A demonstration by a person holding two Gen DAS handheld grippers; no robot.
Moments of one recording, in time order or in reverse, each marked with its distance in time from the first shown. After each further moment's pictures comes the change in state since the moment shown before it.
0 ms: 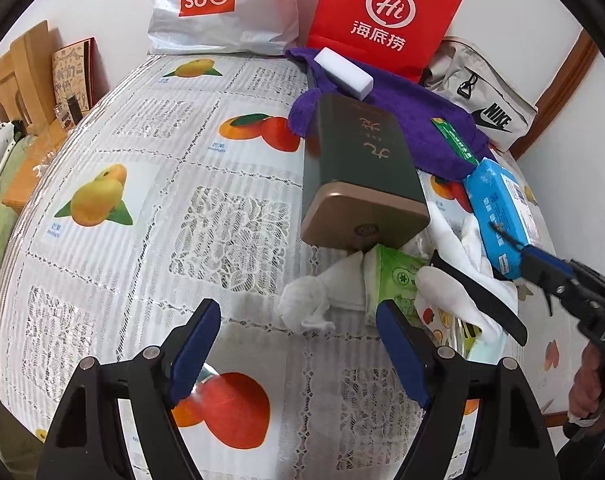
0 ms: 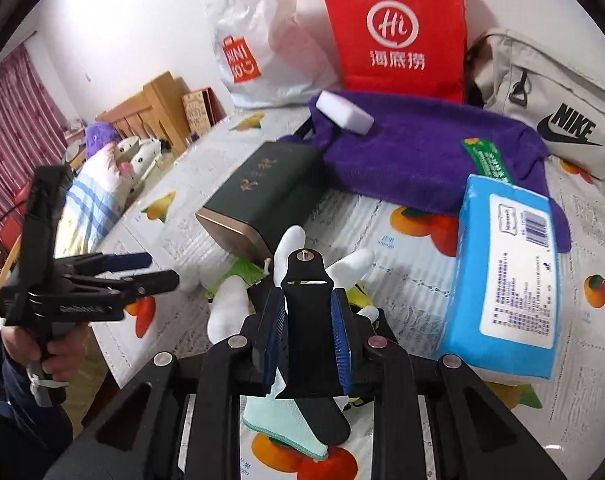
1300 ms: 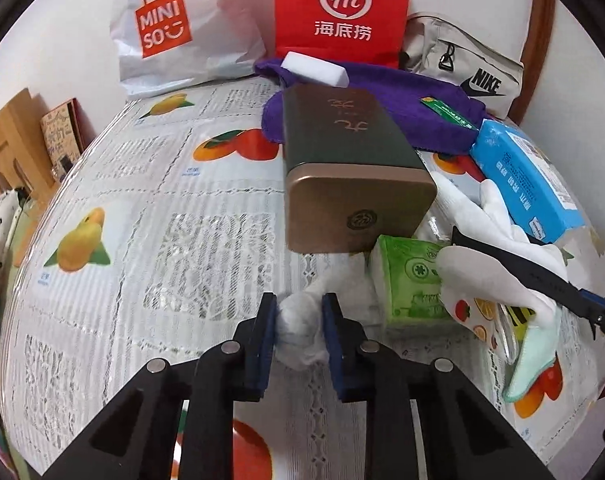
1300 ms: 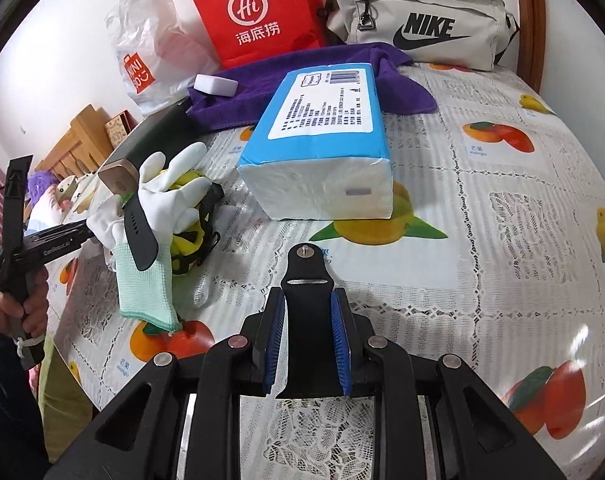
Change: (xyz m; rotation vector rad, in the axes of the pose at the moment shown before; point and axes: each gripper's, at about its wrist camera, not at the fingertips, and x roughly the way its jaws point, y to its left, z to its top) left arm 0.027 -0.021 -0.013 0.188 -0.112 0.103; right arm -0.025 -0.084 -0.119 0.242 -0.030 -0.183
